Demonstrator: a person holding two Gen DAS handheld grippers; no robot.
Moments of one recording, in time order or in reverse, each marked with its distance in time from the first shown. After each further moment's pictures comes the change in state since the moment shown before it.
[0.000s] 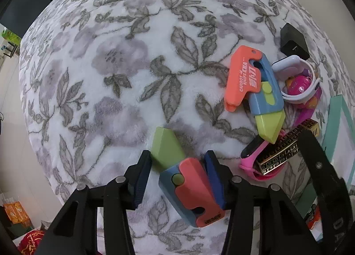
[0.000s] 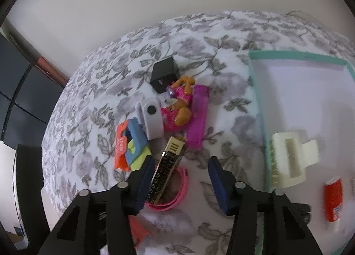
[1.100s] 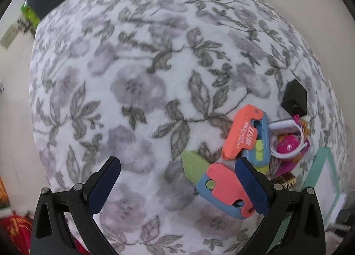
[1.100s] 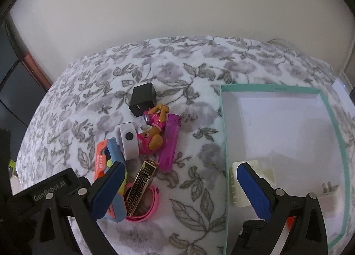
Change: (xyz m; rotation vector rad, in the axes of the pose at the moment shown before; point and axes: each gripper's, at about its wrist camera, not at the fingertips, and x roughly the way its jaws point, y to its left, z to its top) left arm -0.034 0.019 0.048 -0.218 -0.089 -0.057; right arm -0.032 -0.009 0.016 -0.056 -0.116 -0.187
